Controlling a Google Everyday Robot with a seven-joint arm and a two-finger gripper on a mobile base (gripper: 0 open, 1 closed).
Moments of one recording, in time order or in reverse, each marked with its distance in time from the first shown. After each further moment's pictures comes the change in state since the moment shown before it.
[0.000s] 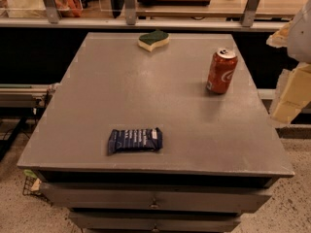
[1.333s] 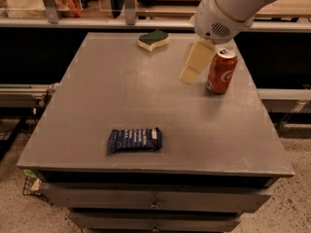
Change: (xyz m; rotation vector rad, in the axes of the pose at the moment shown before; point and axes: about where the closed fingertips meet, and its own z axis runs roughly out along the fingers) arm -0.154 -0.070 0.067 0.027 -0.276 -0.037
